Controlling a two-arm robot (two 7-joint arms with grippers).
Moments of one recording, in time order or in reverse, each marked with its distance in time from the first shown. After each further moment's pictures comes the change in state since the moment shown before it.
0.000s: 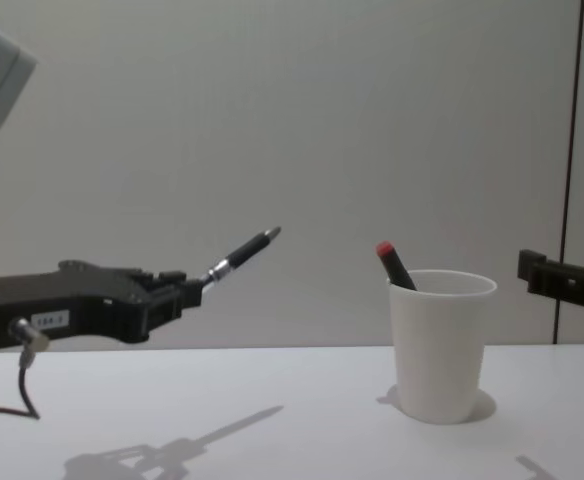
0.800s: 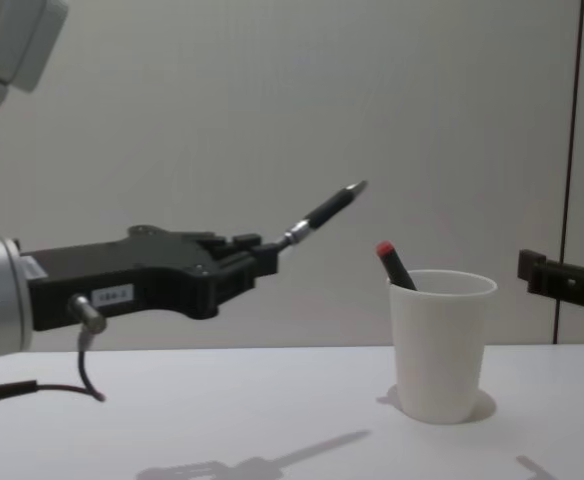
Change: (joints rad) left arm -0.018 -0.044 0.032 -0.016 0.015 -0.104 -0.104; right arm 0.000 0.000 0.000 0.000 0.000 0.000 0.000
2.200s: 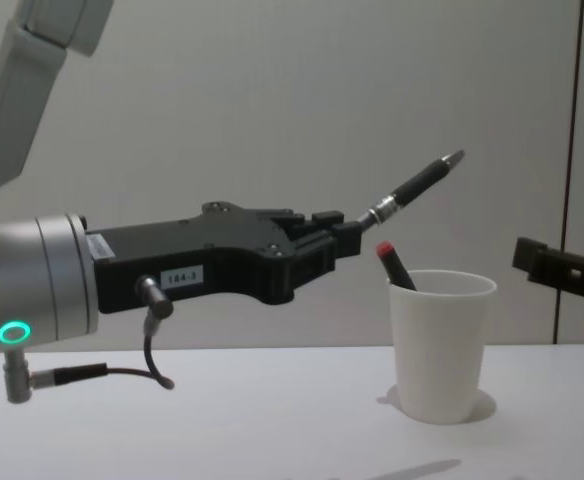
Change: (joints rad) left arm -0.032 -0.053 0.038 -0.014 0.017 -0.017 -0.094; right arm -0.045 0.025 0.016 -0.030 0.132 -0.041 0.090
